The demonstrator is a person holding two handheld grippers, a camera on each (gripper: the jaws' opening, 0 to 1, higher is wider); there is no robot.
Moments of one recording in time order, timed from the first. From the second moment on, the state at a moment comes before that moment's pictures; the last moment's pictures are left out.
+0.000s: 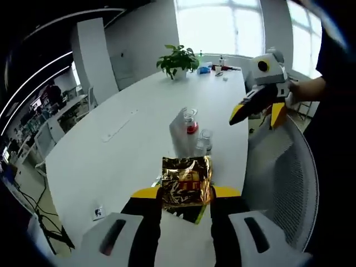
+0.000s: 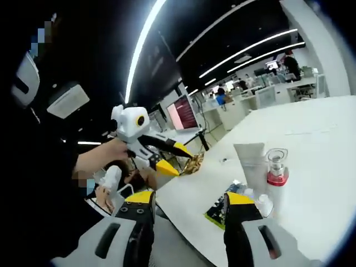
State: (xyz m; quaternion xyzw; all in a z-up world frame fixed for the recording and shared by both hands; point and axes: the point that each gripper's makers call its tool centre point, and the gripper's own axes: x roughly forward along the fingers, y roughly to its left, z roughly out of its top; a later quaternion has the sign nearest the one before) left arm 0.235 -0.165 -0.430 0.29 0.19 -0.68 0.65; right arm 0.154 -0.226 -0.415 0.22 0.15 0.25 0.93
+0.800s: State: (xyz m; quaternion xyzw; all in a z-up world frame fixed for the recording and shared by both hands) left arm 0.173 -0.178 -0.394 0.28 0.12 -0.76 0.57; right arm 0.174 -0.187 -0.421 0.34 0.17 0.26 0.89
